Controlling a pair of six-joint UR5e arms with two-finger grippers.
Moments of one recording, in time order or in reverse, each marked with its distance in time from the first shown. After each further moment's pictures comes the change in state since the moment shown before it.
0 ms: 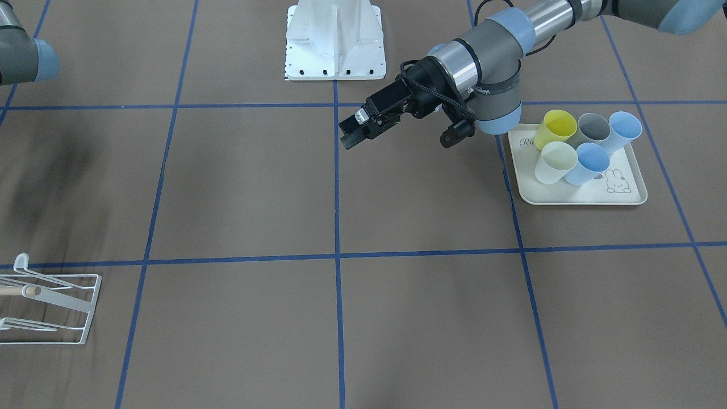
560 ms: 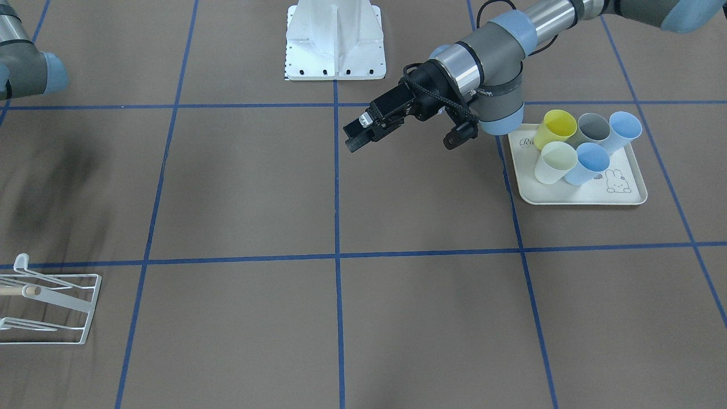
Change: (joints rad) left arm 0.002 0.014 0.001 0.000 0.000 0.012; right arm -0.009 0.036 -0.039 0.001 -0.004 0.000
